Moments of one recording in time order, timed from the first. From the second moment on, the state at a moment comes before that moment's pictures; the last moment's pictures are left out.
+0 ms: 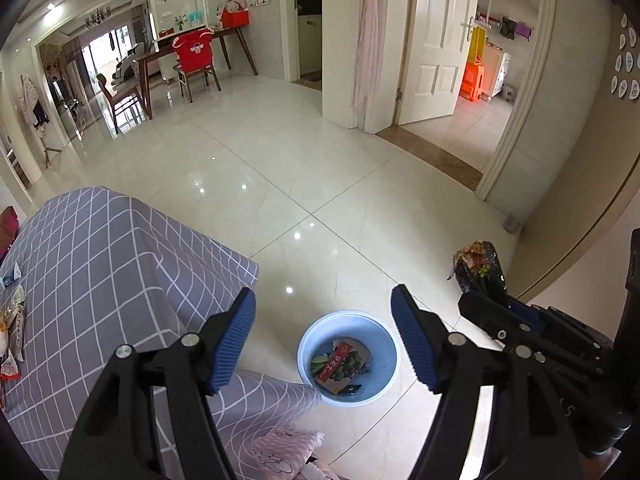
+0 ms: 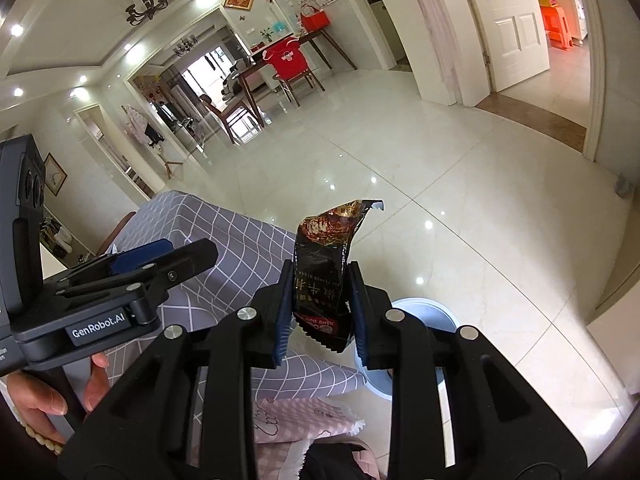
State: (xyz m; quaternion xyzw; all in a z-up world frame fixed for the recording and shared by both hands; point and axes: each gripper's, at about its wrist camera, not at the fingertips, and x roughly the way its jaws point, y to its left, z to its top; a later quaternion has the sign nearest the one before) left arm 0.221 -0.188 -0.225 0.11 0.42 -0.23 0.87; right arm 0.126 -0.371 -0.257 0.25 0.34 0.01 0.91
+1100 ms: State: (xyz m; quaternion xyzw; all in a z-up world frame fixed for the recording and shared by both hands) left arm 0.223 -0.041 -0.184 0.05 0.39 -0.15 0.91; right arm 0.156 -0.270 -0.221 0.20 0.33 0.06 0.92
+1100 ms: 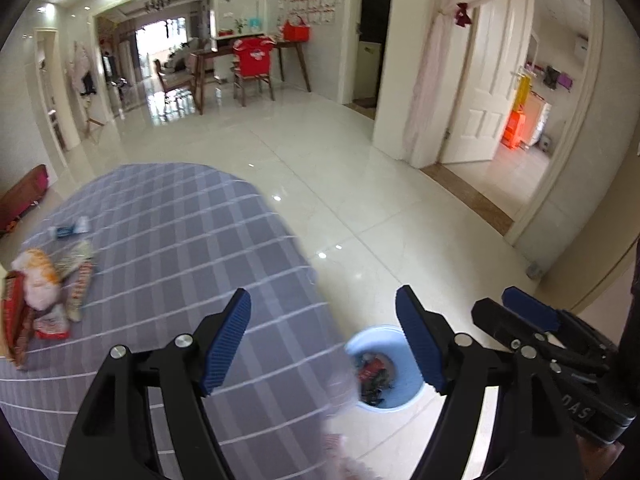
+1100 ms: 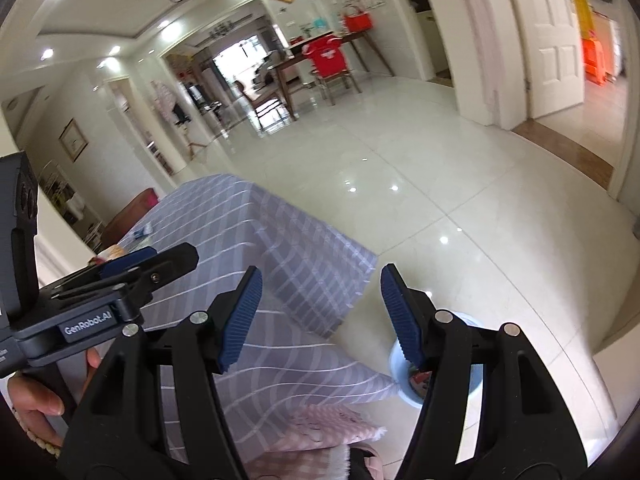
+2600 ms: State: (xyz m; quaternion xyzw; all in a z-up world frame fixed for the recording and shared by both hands) left arm 0.252 0.335 -0.196 -0.05 0.35 0.07 0.93; right arm 0.346 0.168 -0.240 0.01 0.42 0.29 0.86
